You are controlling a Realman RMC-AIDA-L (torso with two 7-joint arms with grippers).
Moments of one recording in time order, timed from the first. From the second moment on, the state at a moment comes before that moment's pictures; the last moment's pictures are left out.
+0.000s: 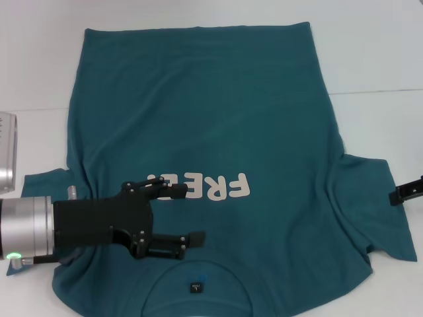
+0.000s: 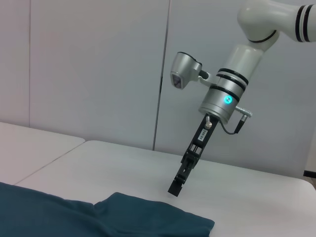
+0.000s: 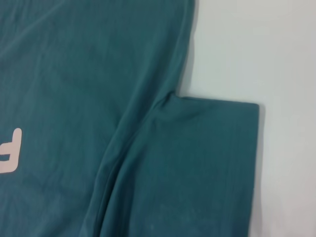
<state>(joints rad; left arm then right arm) -0.54 -2.10 -2.25 -0.72 -1.28 1.60 -1.29 0.69 1.87 -0.63 -0.74 -2.71 -1.41 2.53</state>
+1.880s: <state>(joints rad) -0.54 -2.10 -2.25 -0.72 -1.27 1.60 -1.28 0.70 1.87 -0.62 -0.63 -2.64 -1.31 2.48</state>
